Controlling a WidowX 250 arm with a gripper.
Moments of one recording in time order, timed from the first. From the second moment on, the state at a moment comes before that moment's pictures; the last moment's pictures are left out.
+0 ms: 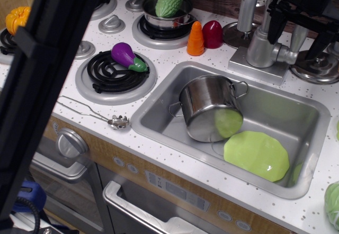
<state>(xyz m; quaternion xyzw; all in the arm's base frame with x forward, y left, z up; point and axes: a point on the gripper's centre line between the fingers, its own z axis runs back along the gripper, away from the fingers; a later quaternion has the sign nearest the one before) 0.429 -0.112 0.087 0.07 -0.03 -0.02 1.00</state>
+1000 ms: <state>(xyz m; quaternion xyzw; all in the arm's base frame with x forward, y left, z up) 0.453 -0.112 0.083 0.13 -0.15 -0.03 0.98</state>
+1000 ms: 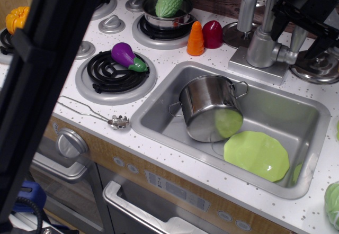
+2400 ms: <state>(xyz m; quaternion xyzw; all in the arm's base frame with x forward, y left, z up) 0.480 -0.117 0.089 0.06 -0.18 -0.05 0.98</state>
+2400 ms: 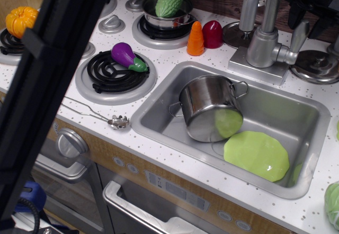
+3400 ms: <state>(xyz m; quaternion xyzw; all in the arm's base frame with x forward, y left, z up) 0.431 -0.119 0.057 0.02 -0.11 0.04 0.99</state>
